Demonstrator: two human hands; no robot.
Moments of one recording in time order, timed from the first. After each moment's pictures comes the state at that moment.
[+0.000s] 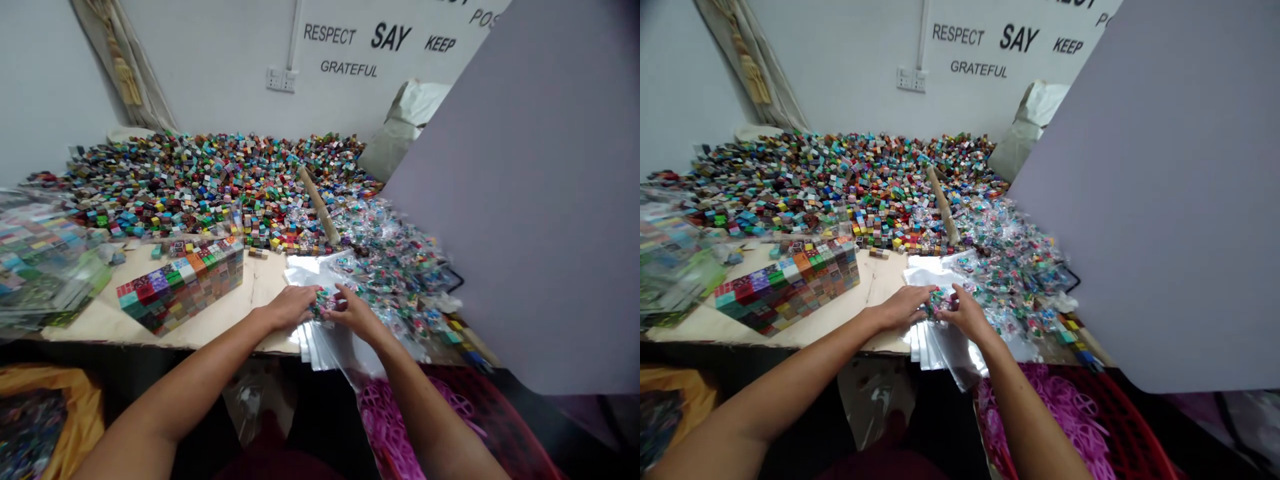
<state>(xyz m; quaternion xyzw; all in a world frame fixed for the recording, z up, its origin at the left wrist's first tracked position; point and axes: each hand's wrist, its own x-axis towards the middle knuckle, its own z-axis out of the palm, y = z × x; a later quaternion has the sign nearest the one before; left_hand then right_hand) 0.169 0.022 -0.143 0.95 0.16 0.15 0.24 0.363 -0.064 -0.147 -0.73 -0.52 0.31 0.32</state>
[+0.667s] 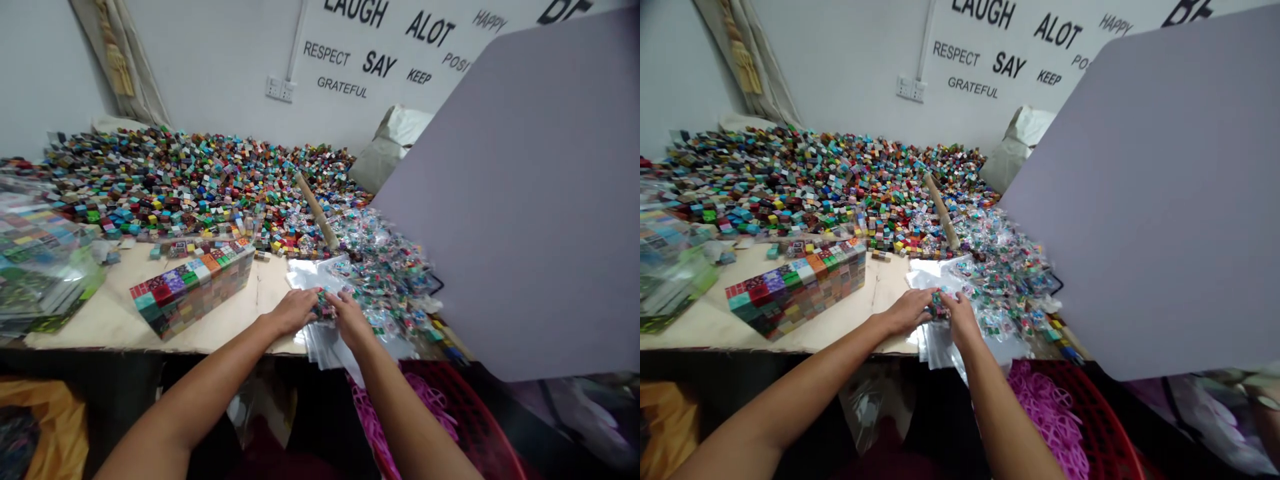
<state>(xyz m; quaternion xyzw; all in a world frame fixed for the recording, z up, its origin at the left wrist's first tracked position) 0.165 0.019 -0.160 0.93 0.17 0.19 0.25 0.301 -0.054 -0.136 -0.76 -0.30 0.34 0.46</state>
